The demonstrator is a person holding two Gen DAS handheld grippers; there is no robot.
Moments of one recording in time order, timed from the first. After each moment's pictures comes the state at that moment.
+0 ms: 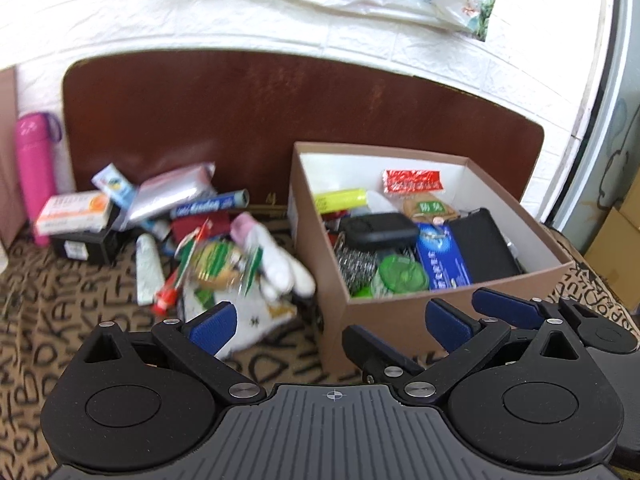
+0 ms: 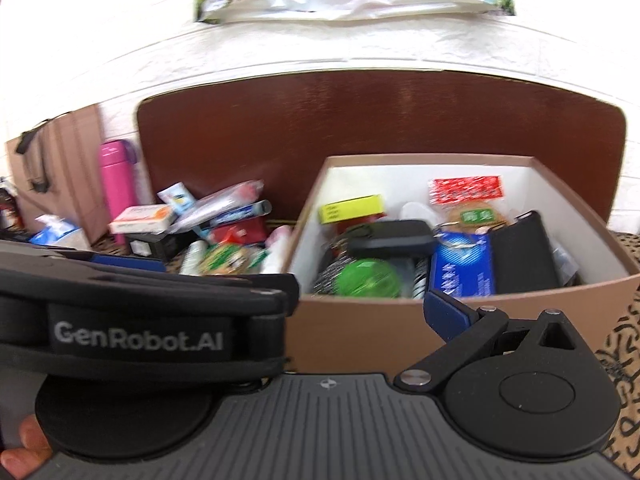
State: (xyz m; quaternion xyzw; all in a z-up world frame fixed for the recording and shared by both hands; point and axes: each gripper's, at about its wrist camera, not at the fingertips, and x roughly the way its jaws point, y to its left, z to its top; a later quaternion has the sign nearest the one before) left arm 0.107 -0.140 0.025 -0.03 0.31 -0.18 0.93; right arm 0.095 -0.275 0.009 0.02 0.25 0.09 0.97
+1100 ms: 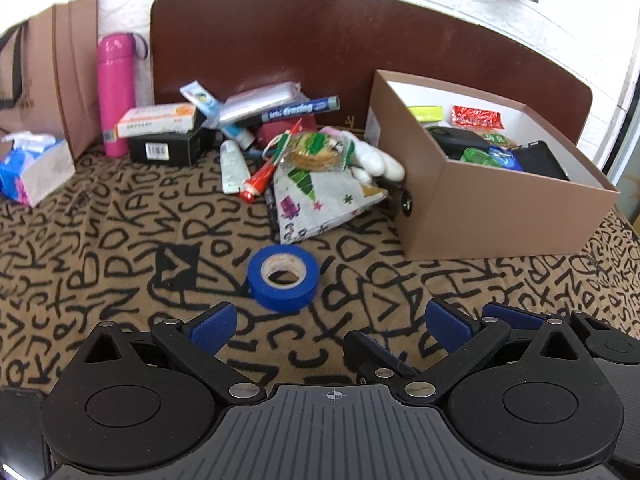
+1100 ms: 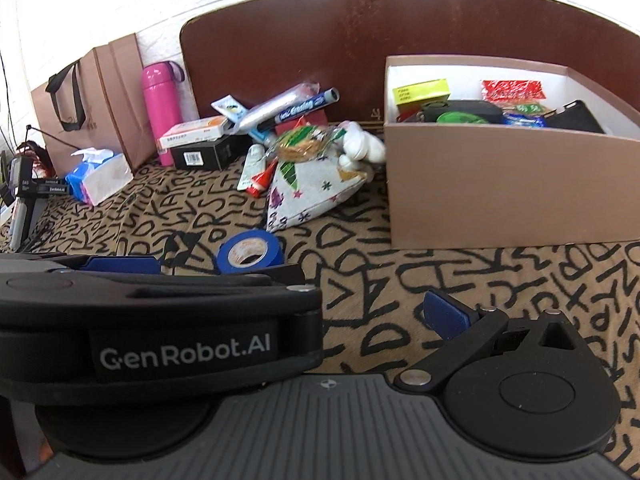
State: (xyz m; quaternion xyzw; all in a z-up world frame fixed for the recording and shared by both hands) left arm 0.052 -0.083 -0.030 -0.03 0.36 -0.11 0.92; right arm 0.049 -0.213 -0.049 0.04 0.33 0.11 0.94
